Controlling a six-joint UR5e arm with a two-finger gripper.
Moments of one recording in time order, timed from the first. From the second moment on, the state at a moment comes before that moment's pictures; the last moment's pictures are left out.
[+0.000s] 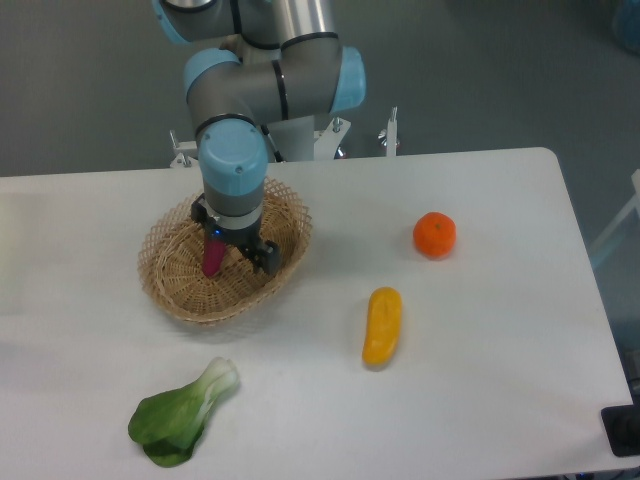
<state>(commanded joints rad) 2.18 -1.76 -2.00 -1.10 1.48 0.79</state>
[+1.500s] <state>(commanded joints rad) 2.11 -1.83 -2.06 -0.96 1.50 0.60</state>
